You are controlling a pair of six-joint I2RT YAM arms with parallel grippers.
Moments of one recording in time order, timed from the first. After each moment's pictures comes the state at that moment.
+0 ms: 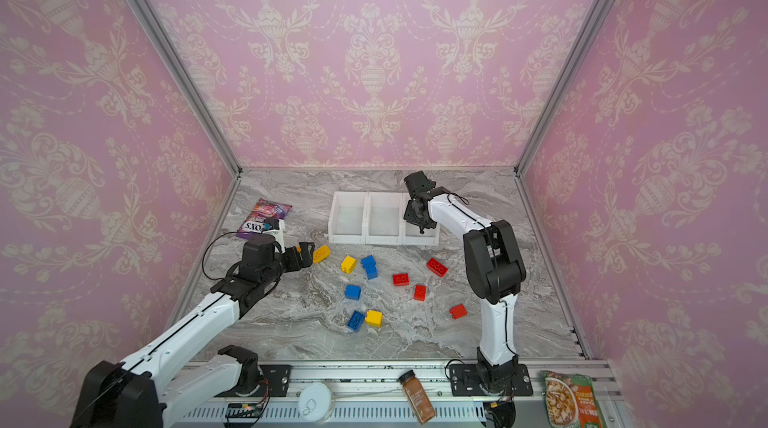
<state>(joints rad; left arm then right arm) -0.28 1.02 0.52 -0.10 -0.01 -0.44 0.35 2.01 1.56 -0.67 0.14 0.65</state>
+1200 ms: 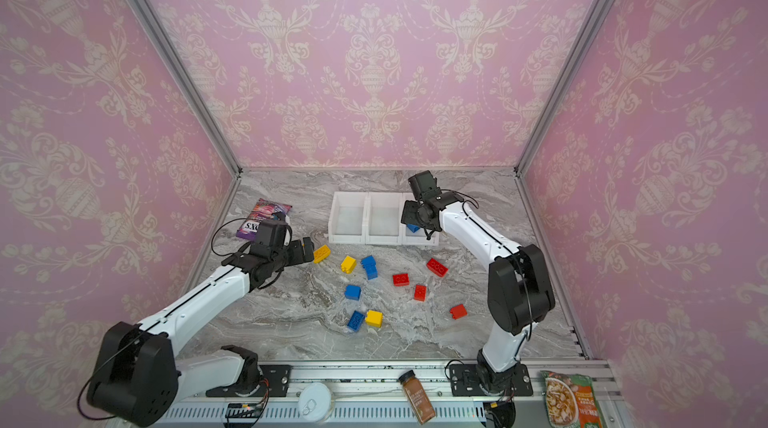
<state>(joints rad) -0.28 1.28 0.79 -0.39 -0.10 -0.43 0.40 1.71 1.40 -0.70 0.12 0.57</state>
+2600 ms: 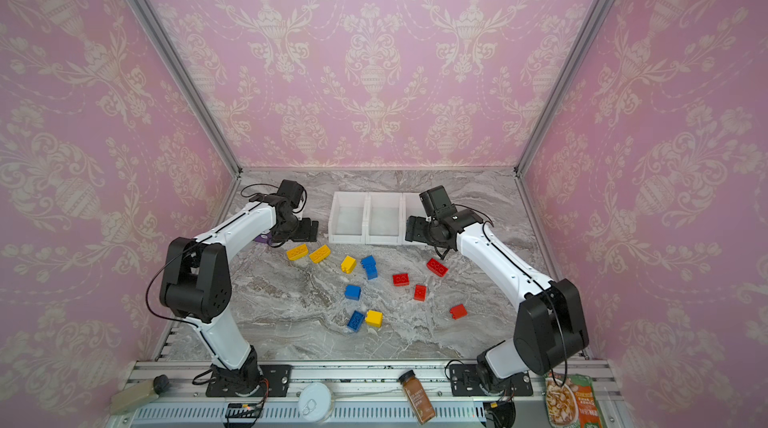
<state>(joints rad) -0.19 1.80 1.34 -0.85 -0.03 -0.19 0.40 1.47 1.20 -0.72 0.02 0.55</state>
